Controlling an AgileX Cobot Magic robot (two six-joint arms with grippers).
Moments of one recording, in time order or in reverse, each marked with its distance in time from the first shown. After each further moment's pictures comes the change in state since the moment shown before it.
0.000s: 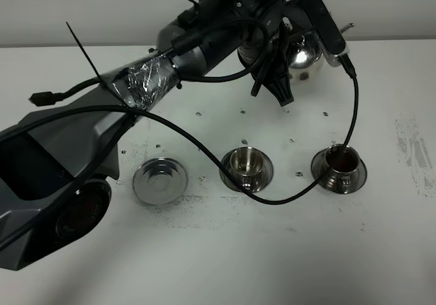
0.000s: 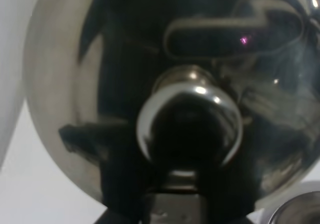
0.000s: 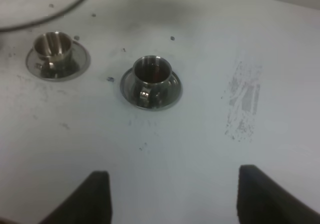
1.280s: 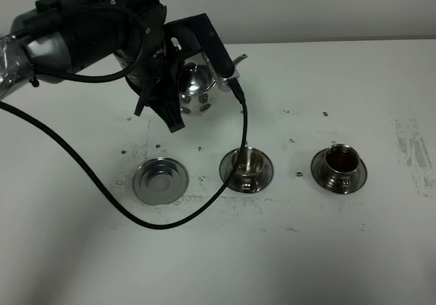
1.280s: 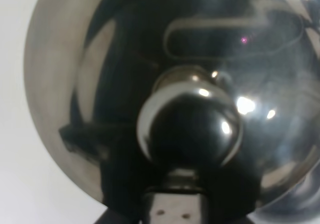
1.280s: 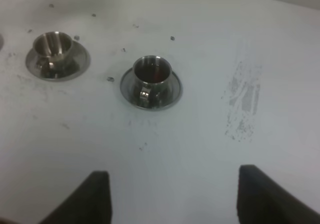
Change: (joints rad) left arm 0.156 -0.464 0.741 0.049 -0.085 0.043; right arm 0.000 0.000 0.000 0.000 0.000 0.000
